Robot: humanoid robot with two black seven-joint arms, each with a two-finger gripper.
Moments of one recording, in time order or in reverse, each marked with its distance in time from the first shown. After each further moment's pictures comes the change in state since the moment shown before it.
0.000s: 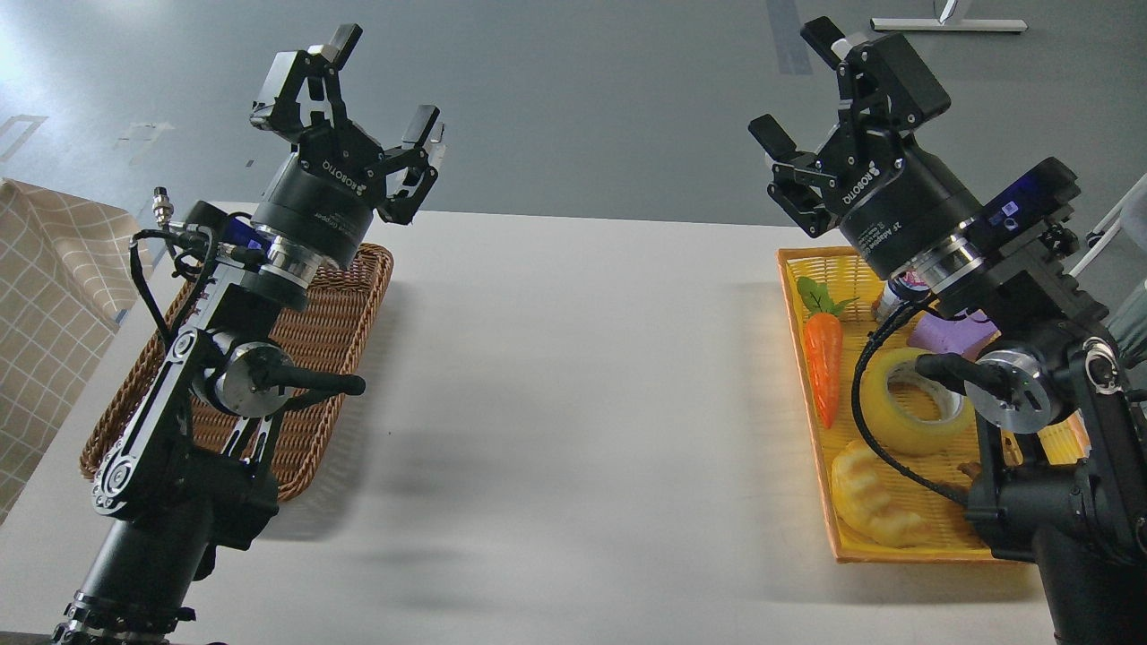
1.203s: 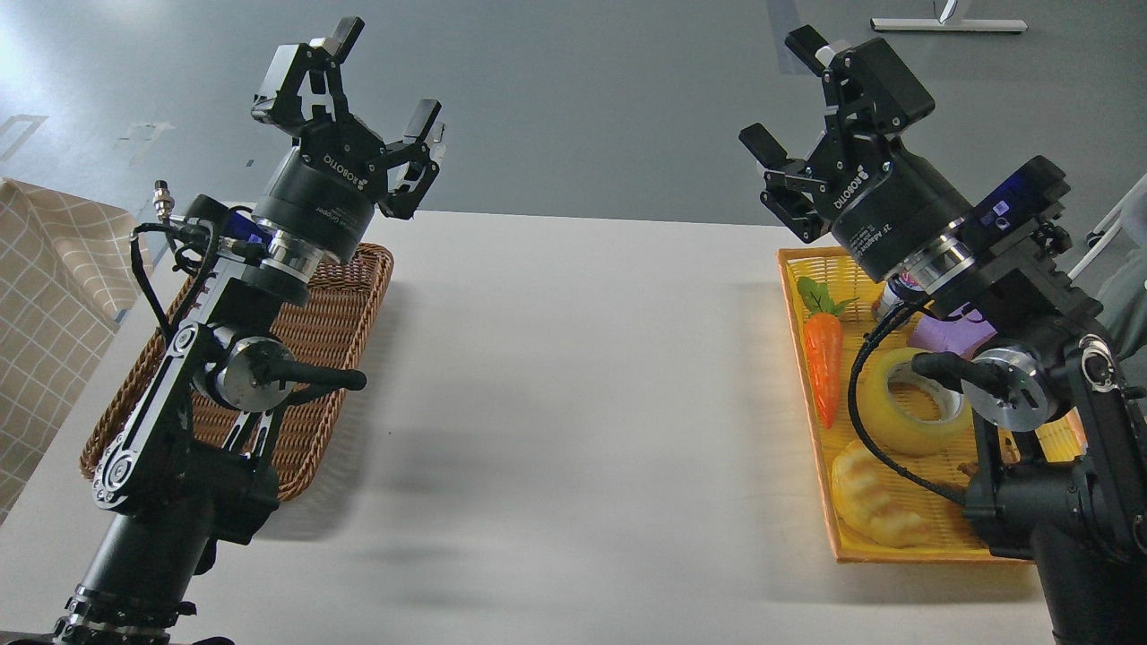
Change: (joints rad) left arm -0.012 0.002 0.003 0.006 0.001 0.002 0.002; right arm 0.003 0.000 -0.006 -0.002 -0.002 -0.011 -0.041
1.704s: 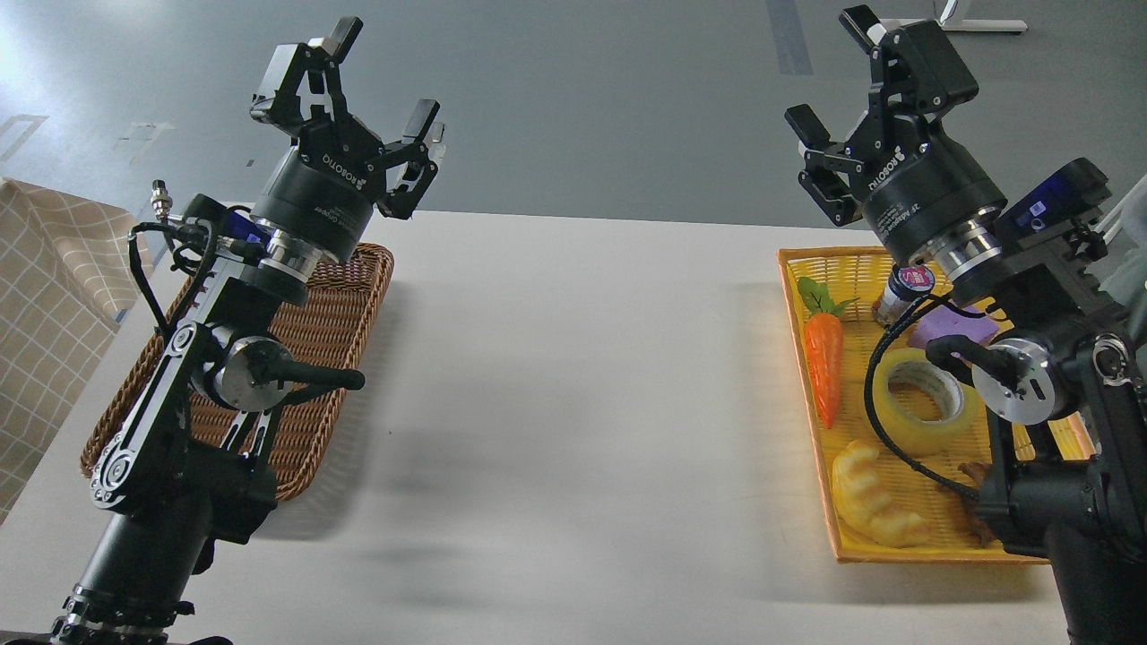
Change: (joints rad) left arm 0.000 0.005 0.000 0.001 -0.001 0.000 0.001; right arm 0.010 -0.085 0.002 0.012 -0.011 -0.140 0.007
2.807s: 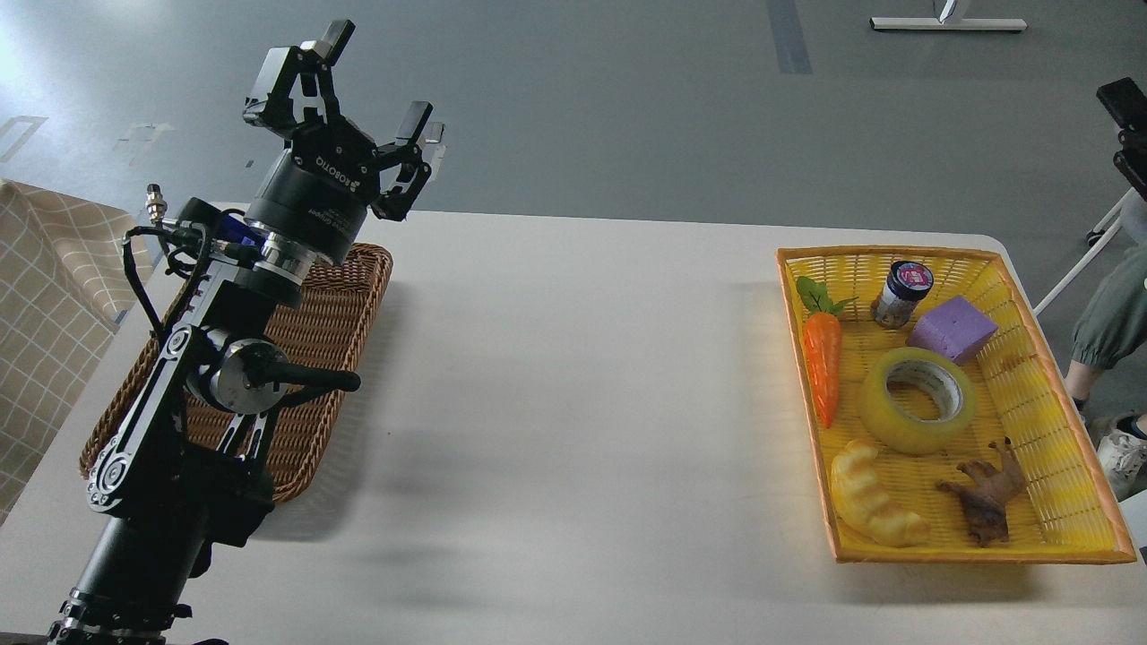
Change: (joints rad) left arm 0.009 0.002 -0.012 0.000 -0.002 -0.006 -0.003; right arm -0.135 -0.265 0.355 0.098 -0.107 0.078 0.011
